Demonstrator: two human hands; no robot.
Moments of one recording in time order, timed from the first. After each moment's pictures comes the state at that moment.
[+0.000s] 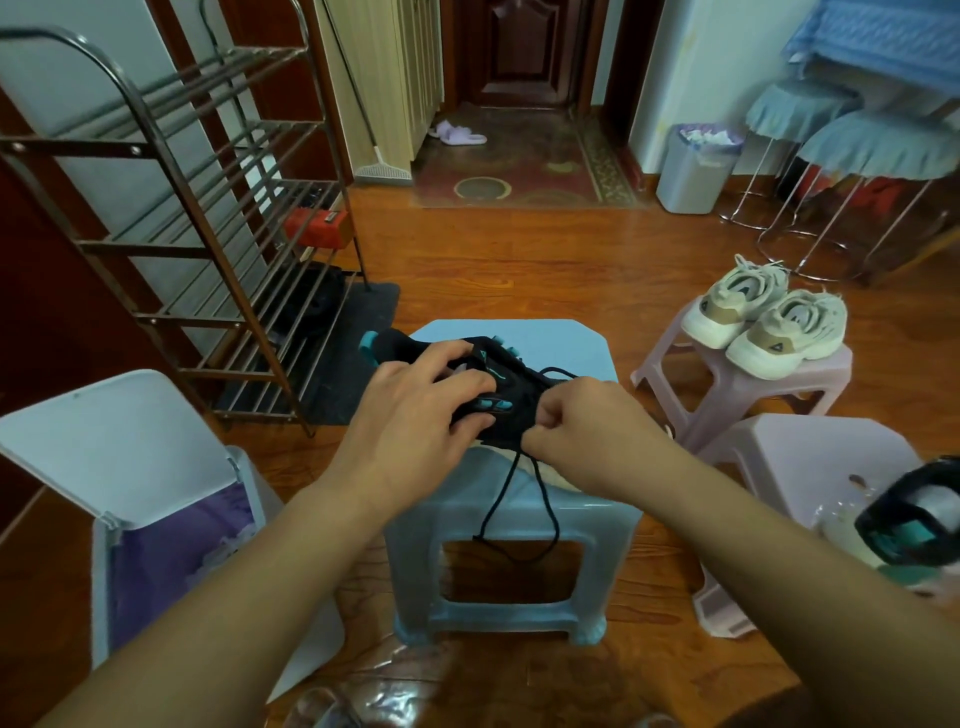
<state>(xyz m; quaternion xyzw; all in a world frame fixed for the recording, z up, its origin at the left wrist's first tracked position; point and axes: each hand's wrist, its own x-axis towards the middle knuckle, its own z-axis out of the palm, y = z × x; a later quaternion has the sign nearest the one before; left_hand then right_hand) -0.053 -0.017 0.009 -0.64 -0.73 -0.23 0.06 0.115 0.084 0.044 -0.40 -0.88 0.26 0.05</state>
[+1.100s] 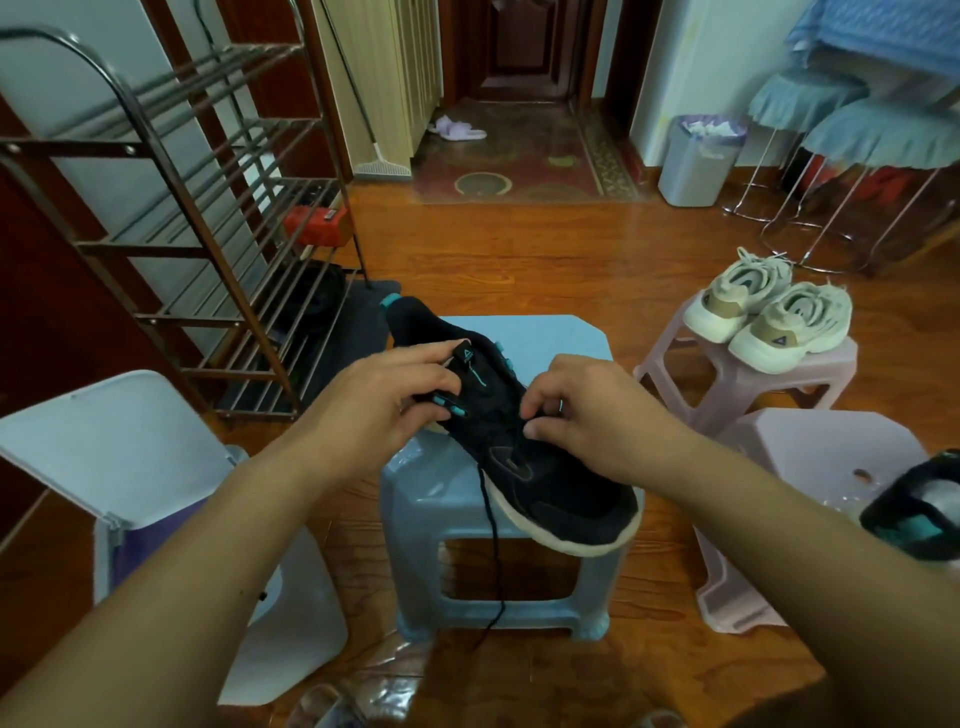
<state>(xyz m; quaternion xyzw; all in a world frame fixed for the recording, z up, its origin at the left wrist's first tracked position) -0.097 -0.022 0.014 -0.71 -0.64 -0.29 -0.06 0.122 0.110 0.034 -0.27 -0.93 0.24 0.08</state>
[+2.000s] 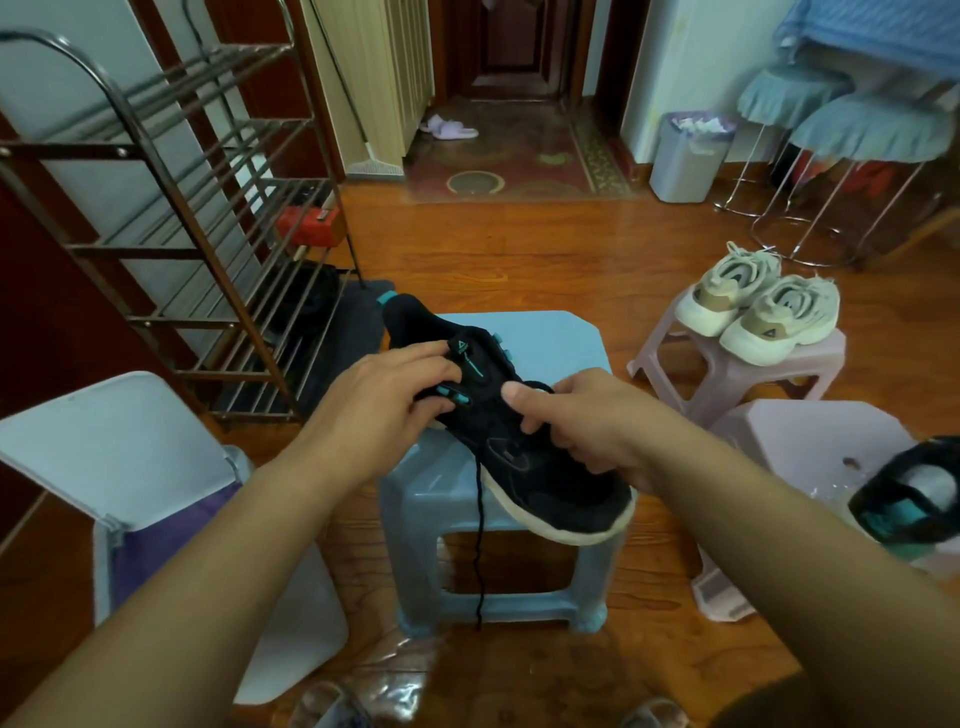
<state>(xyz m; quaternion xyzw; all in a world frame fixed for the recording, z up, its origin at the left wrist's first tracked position) -0.078 -0.024 0.018 -0.67 -0.70 -0.25 0.00 0.121 0.085 0.057 -0.48 -0.71 0.51 0.00</state>
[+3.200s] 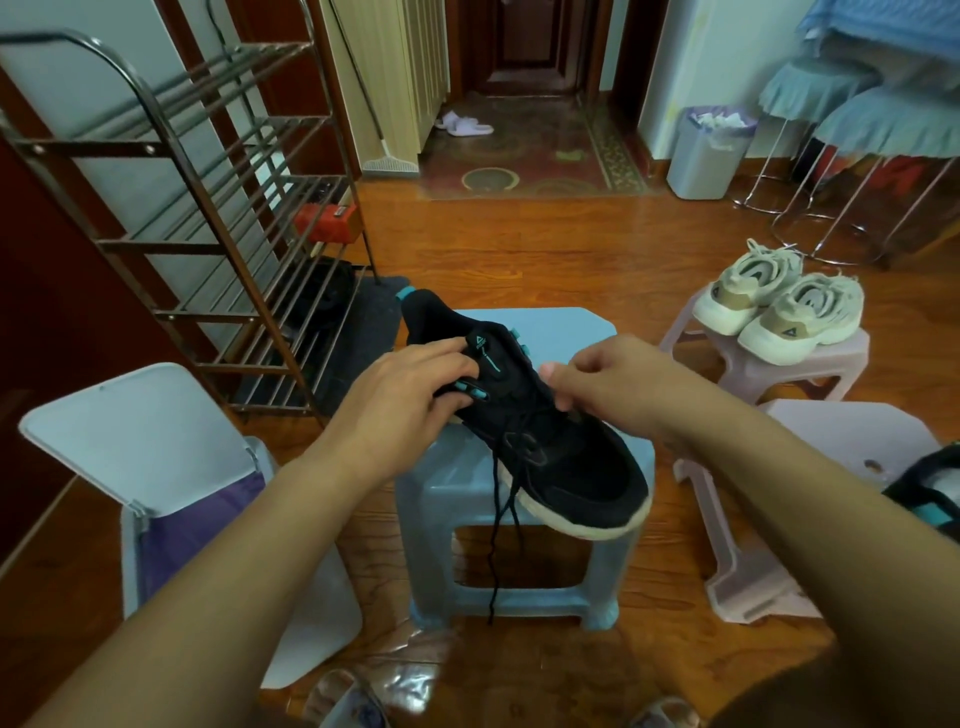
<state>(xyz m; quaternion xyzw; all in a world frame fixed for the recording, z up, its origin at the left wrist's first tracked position) -0.070 -0.030 0.019 -0.65 -0.72 -0.24 0.00 0.126 0.105 0.068 -0.41 -0.81 0.40 0.04</state>
